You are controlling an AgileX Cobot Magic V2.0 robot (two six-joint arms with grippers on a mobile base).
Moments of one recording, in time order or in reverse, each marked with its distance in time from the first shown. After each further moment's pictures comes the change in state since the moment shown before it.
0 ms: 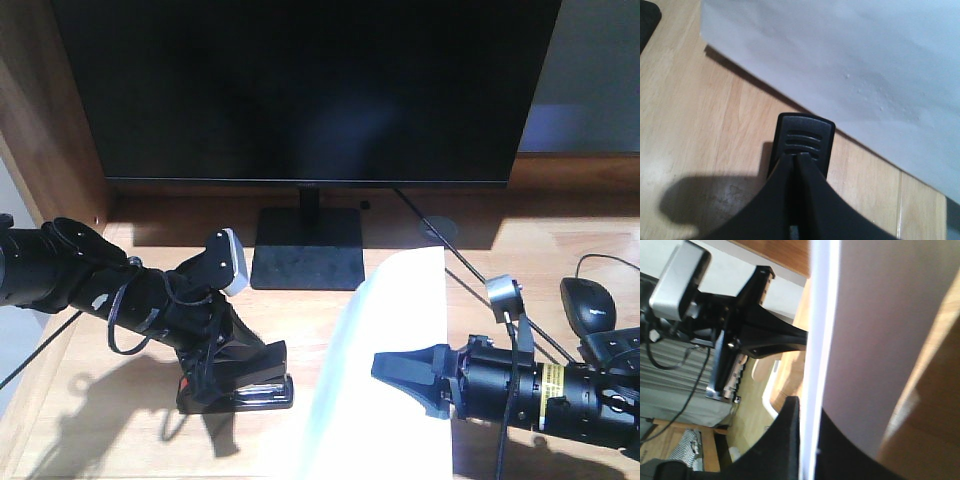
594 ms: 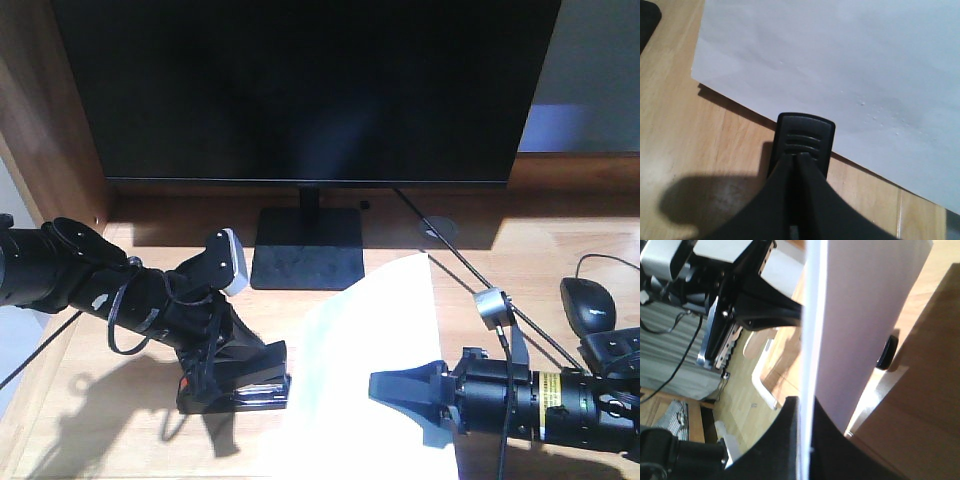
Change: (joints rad) left arm 0.000 0.000 0.000 0.000 0.000 0.000; right arm 0.000 0.006 0.000 -0.080 0.002 -0.070
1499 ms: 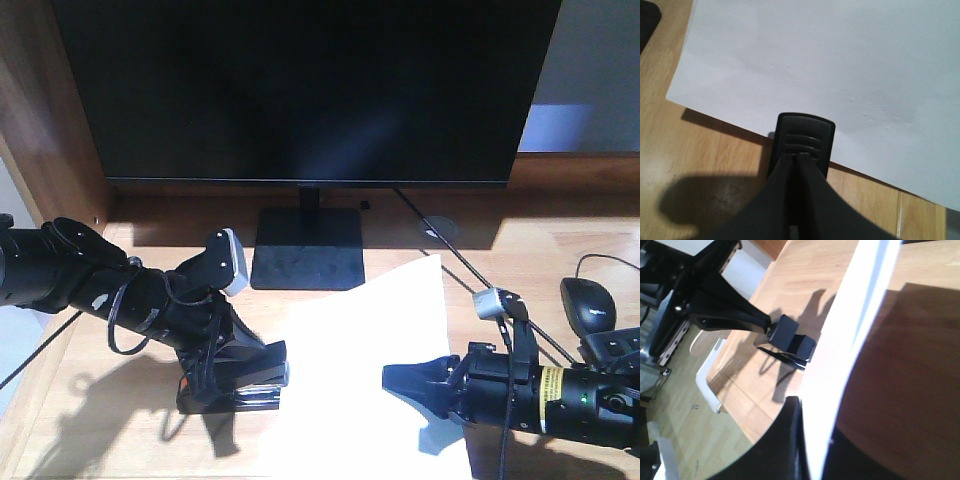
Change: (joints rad) left arm 0.000 0.000 0.000 0.000 0.000 0.000; right arm 0.000 -0.037 -0.002 0.054 0.151 -0.151
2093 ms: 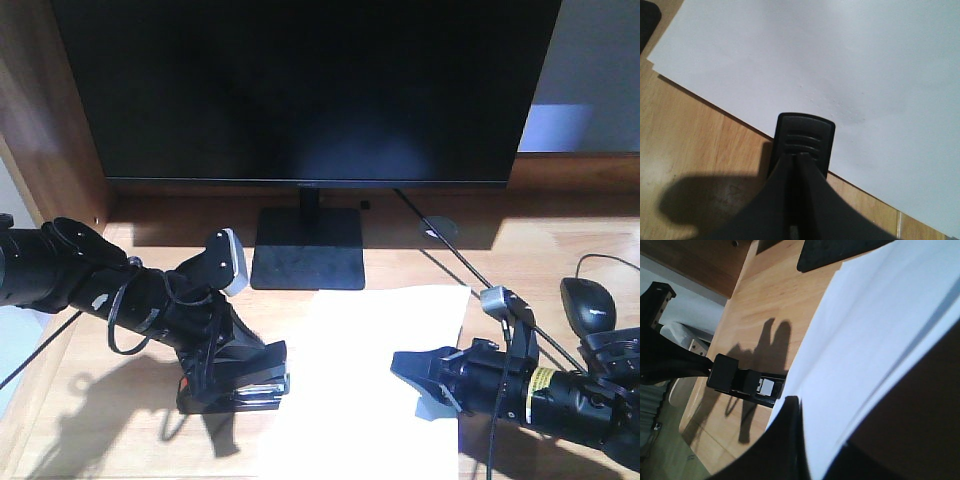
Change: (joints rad) left arm 0.000 0.000 0.000 0.000 0.001 0.000; right arm 0.000 0.130 -0.001 0.228 0.004 -0.059
